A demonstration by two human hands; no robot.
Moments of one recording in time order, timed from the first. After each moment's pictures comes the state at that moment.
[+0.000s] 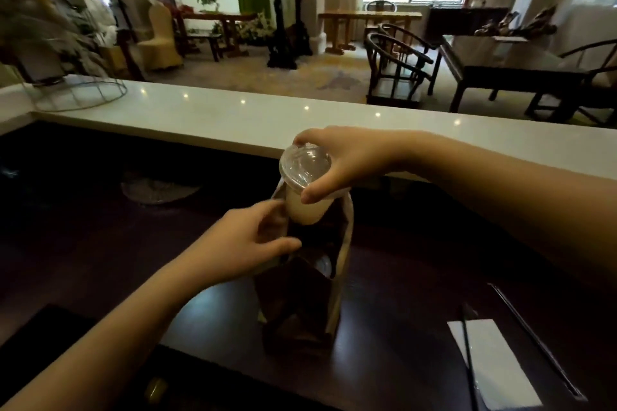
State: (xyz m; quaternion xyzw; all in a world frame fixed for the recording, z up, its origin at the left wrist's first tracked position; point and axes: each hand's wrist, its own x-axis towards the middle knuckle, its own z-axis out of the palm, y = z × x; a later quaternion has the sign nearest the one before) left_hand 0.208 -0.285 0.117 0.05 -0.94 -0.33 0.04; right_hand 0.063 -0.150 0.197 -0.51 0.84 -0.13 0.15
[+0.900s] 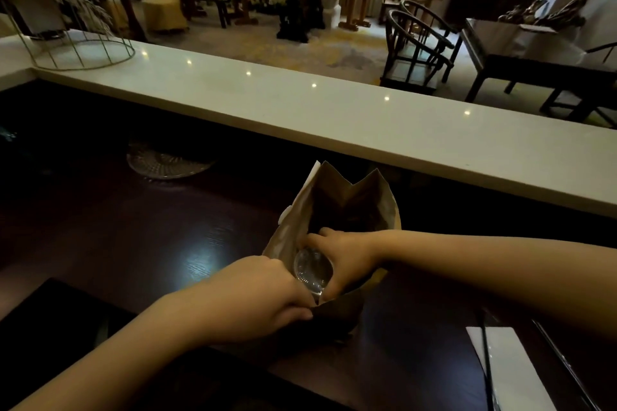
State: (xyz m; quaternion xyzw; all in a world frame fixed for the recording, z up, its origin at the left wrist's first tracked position) left_hand 0.226 -0.303 0.083 -0.17 -0.97 -0.09 -0.11; right_hand 0.077 -0.195 0.050 -0.49 0.81 0.04 0.32
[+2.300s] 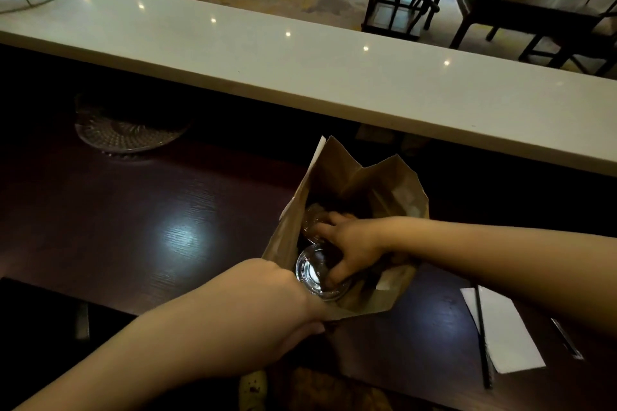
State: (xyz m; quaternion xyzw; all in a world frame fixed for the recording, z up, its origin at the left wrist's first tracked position) left_hand 0.223 -0.311 0.092 -0.28 -0.94 -0.12 -0.15; right_hand 0.064 -0.194 0.018 -0.44 0.82 0.12 0.36
